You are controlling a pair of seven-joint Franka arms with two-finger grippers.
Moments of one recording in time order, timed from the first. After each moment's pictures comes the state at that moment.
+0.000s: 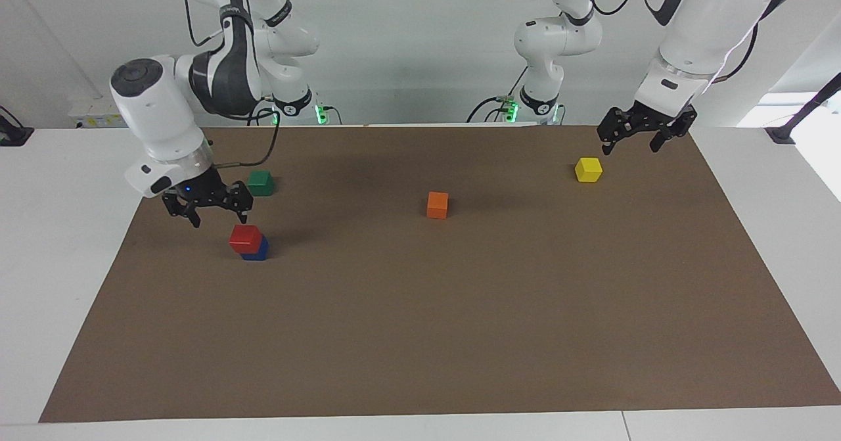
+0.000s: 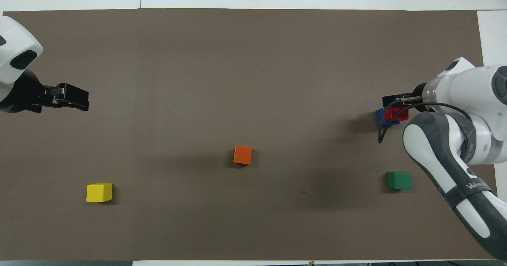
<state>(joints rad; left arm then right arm) 0.04 0.01 -0.19 -1.57 0.03 1.54 -0.10 -0.06 0.03 0.02 -1.90 -0.01 2.02 -0.11</state>
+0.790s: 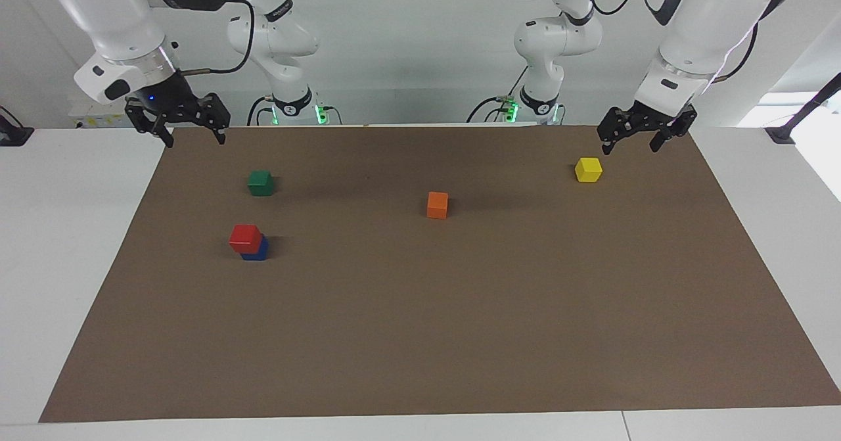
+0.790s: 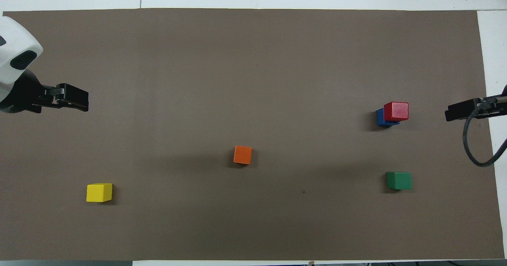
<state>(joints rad) 0.04 0.01 -0.19 -1.57 0.03 1.54 -0.10 -0.06 -0.09 0.01 -1.69 -0.01 1.53 -0.12</state>
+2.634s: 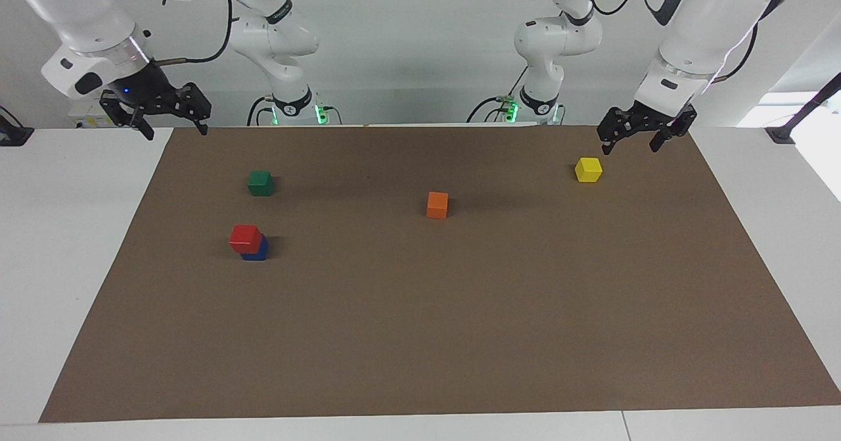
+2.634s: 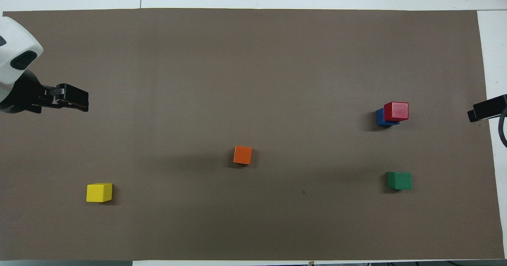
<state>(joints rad) 0.04 0.01 -0.19 -1.58 0.03 1.54 -0.10 -0.02 -0.01 -0.07 -1.54 -0.01 1.44 -0.18</state>
